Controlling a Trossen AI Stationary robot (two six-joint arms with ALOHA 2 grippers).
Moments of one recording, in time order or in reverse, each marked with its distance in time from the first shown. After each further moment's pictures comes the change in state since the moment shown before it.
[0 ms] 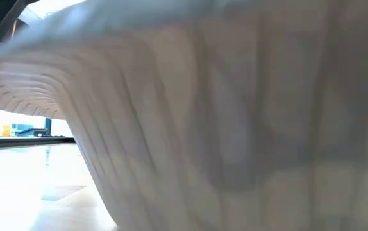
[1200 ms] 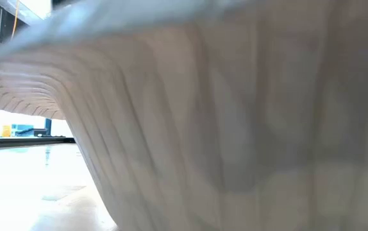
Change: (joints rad) left arm -0.299 -0.407 -0.308 -0.272 0.240 0.131; right arm 0.278 -0.020 0.000 -0.574 0.183 0.121
